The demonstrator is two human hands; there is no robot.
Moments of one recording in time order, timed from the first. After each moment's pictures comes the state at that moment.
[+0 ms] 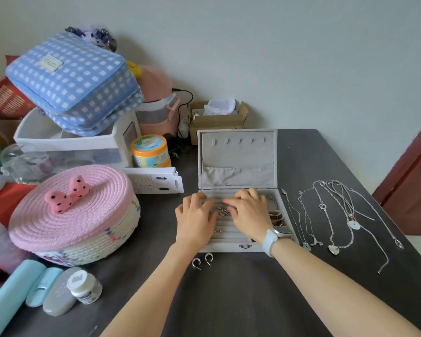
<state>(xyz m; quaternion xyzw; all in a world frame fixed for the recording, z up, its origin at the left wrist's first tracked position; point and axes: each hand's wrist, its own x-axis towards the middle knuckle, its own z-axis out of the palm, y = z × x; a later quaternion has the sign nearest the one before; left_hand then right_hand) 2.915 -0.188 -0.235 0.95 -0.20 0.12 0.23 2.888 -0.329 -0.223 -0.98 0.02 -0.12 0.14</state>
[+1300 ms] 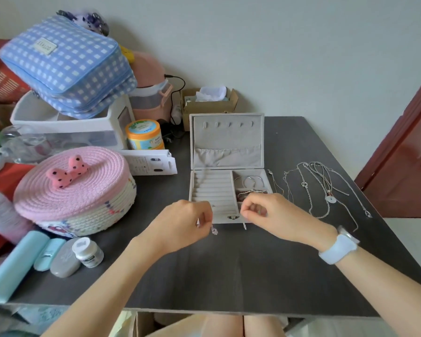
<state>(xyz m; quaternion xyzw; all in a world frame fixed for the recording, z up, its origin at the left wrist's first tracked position) 2.840 -0.145 -0.166 0.90 -0.37 -0.01 0.21 2.777 -0.354 -0.157 -0.95 -0.07 0.00 0.29</state>
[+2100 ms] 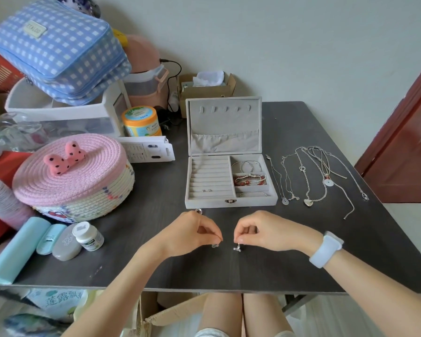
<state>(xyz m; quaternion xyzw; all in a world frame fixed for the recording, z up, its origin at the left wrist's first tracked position) 2.814 -0.148 -0.196 0.84 -0.36 -0.25 0.32 2.755 -0.341 -0.193 -0.92 -0.10 0.18 0.34</state>
